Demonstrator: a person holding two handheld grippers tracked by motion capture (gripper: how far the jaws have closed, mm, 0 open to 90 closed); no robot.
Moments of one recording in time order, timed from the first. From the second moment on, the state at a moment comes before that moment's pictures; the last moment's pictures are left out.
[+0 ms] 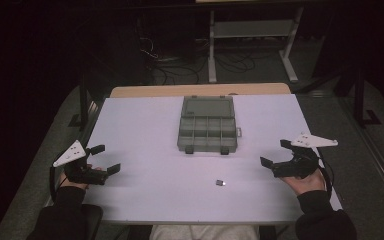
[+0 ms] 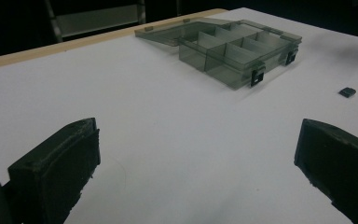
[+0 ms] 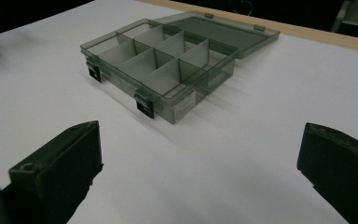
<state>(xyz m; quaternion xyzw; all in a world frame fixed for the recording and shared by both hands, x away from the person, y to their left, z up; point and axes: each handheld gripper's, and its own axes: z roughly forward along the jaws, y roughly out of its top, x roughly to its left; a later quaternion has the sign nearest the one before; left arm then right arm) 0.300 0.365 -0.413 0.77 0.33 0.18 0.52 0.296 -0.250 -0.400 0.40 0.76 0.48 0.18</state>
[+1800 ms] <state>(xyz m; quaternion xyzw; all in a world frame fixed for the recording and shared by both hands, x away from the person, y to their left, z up) 0.300 0.363 -0.413 0.77 0.32 0.18 0.52 0.310 -0.195 -0.382 0.33 0.82 0.45 0.12</state>
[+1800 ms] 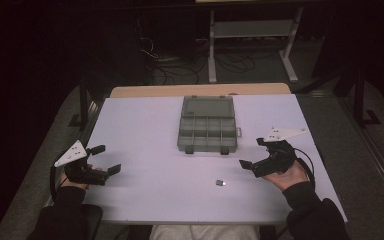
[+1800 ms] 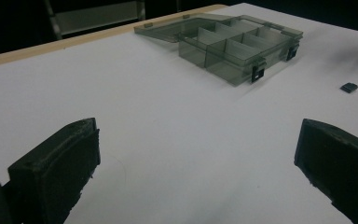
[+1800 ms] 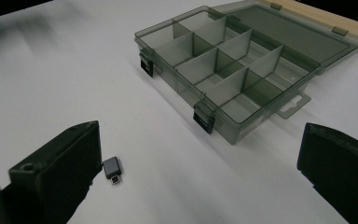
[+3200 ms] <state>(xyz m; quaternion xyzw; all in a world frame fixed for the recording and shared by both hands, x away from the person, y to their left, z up) 0.300 0.363 -0.413 0.77 0.32 0.18 0.52 0.316 -0.133 -0.400 0.26 0.88 0.38 0.07</state>
